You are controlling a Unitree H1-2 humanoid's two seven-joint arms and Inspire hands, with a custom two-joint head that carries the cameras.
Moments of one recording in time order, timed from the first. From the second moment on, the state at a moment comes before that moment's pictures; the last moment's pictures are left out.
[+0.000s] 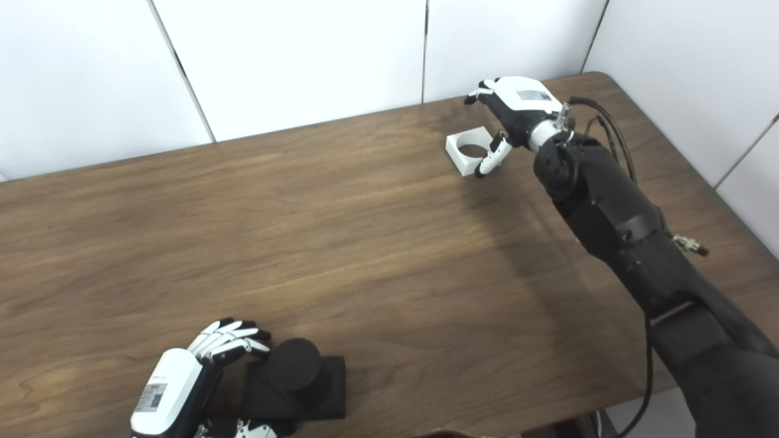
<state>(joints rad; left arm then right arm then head) 0.26 0.31 -0.35 -0.28 0.77 -0.20 -0.04 -0.47 -0.65 0.22 0.20 -0.74 0.27 0.25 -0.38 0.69</state>
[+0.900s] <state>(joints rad) 0.26 0.30 -0.34 -0.29 0.77 -0.20 -0.05 -0.55 -0.65 0.32 0.31 -0.81 0.24 0.29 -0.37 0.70</state>
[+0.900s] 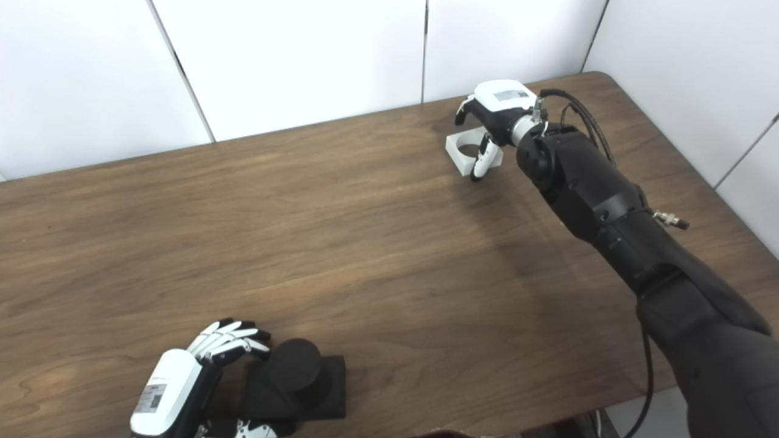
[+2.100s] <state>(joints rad) 0.26 0.29 -0.34 -0.30 0.78 -0.19 -0.06 -0.56 -0.65 0.31 0.33 -0.81 0.20 0.28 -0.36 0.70</state>
